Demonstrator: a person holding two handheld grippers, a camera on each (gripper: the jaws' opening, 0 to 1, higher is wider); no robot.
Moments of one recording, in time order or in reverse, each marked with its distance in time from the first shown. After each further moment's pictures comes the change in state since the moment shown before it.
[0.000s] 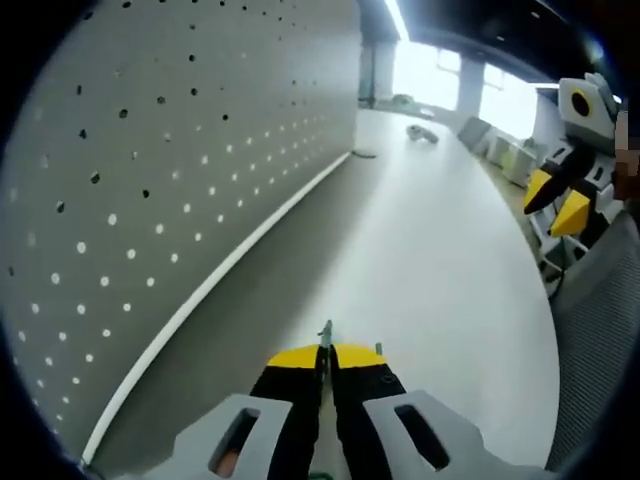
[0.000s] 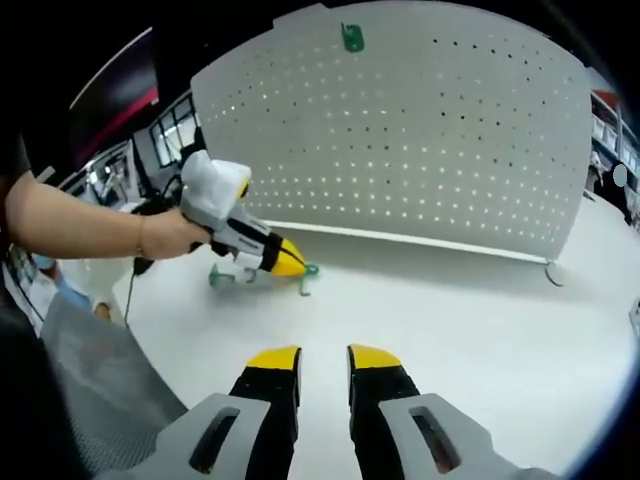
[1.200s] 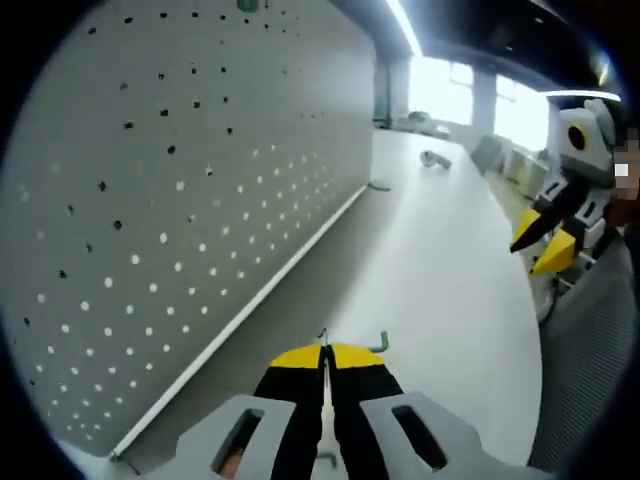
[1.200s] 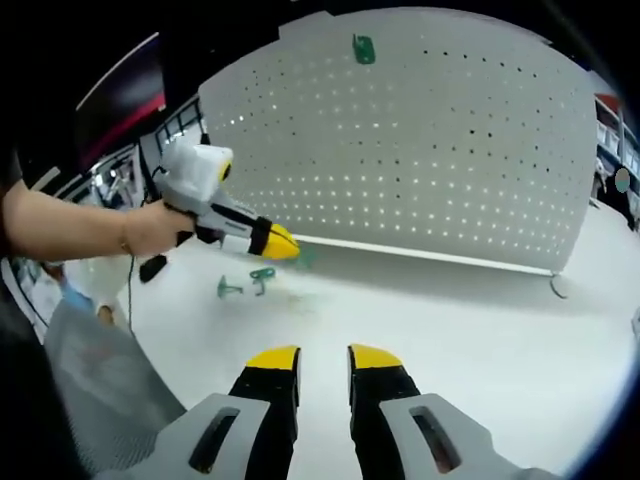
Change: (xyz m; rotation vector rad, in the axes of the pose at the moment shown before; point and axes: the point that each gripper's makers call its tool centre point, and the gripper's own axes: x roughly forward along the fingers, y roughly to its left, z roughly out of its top) left arm -0.055 0.009 0.038 -0.027 -0.096 0.099; right arm 0.002 0.015 0.019 -0.018 -0.044 0.026
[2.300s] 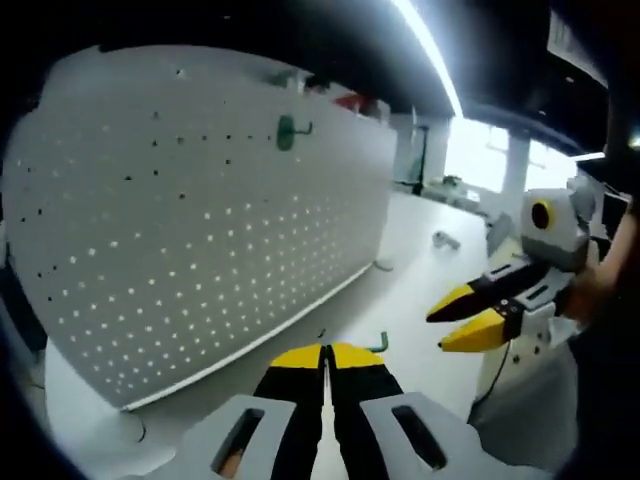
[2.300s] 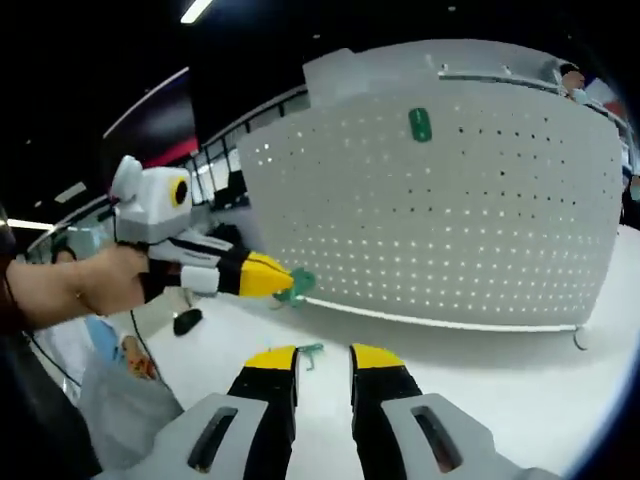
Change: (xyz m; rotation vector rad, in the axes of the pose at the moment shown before) left arm -0.111 -0.034 0.070 -0.219 -0.237 0.098; right arm -0.011 0.061 0.103 0.070 -0.228 0.143
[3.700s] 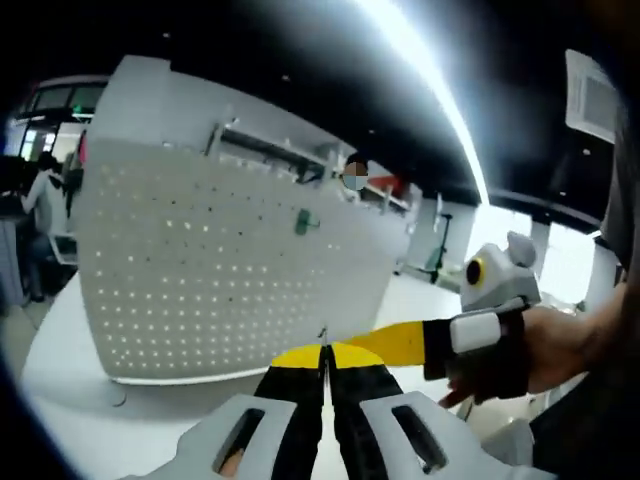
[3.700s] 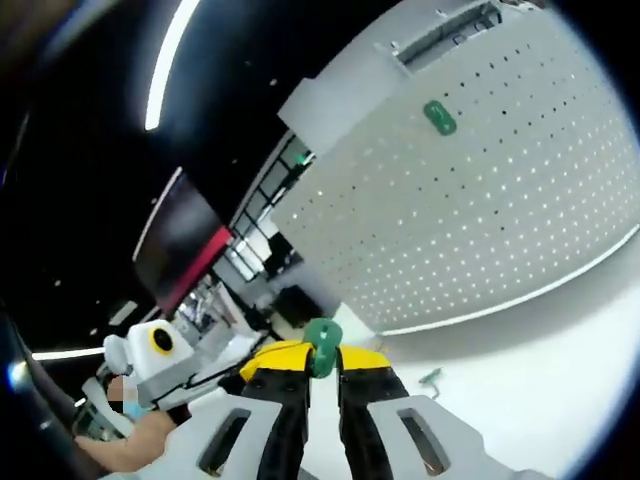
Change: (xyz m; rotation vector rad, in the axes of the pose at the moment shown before) left arm -0.065 -0.031 0.029 -0.172 -0.313 0.084; right arm 0.019 0.066 0.043 0.390 -0.101 0.220
